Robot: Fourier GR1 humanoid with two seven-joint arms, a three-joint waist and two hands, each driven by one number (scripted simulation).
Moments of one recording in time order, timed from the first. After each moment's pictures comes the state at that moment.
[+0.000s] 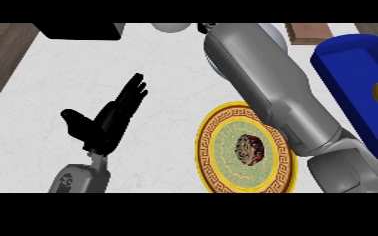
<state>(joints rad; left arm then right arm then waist) -0.15 0.08 -0.16 -1.53 0.21 -0.05 0.15 -1.35 -0.08 0.31 -0.65 1.07 -0.13 1.11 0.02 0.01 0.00</state>
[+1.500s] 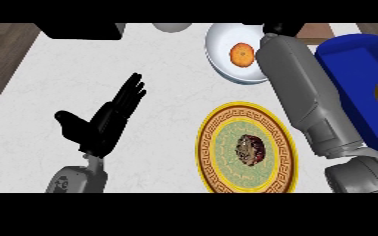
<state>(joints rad) -0.14 0.08 -0.15 -1.57 0.21 -0.06 0.17 -1.15 -0.15 -0.08 -0.53 0.88 -0.89 0.62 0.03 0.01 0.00</state>
